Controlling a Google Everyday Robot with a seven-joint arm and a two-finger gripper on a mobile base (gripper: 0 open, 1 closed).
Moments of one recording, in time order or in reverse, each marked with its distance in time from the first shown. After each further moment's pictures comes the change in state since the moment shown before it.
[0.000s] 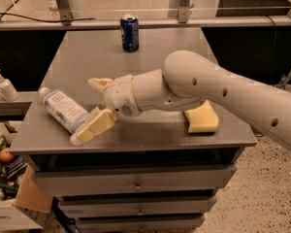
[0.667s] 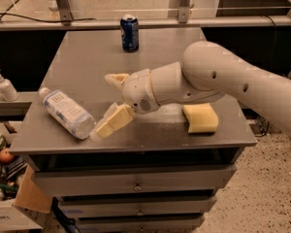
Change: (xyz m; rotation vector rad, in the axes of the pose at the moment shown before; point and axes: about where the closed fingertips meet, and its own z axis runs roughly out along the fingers) arm 0.010 -0.010 -0.042 0.027 0.060 -0.007
